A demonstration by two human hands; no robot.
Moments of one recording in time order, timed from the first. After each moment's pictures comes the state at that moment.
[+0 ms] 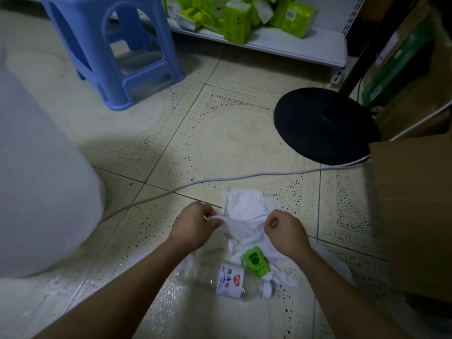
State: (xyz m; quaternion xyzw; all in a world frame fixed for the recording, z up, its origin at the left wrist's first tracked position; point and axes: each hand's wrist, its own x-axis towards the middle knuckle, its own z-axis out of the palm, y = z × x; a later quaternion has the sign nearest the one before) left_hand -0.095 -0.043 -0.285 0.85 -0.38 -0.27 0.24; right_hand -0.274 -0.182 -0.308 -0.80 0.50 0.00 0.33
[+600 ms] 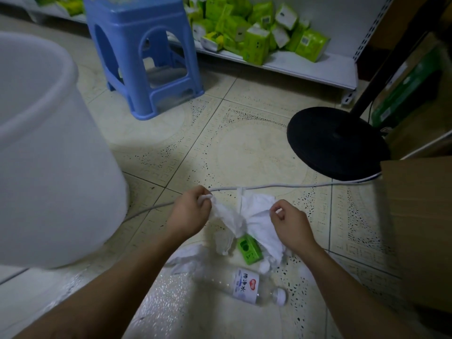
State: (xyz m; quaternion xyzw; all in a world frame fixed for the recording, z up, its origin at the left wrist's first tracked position) left_hand -0.057 -0.019 -0.240 0.84 -0.33 -0.23 0.37; right_hand -0.245 -0.177 -0.282 -0.82 0.44 -0.10 0.35
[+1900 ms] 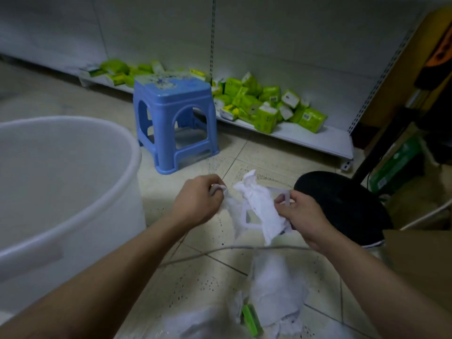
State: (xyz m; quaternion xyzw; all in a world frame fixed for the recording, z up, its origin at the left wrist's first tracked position) left_hand 0.018 -0.036 -0.084 0.82 -0.43 -0.09 0.37; right_hand -0.151 -0.204 -0.110 -0.72 0.39 -0.18 0.55
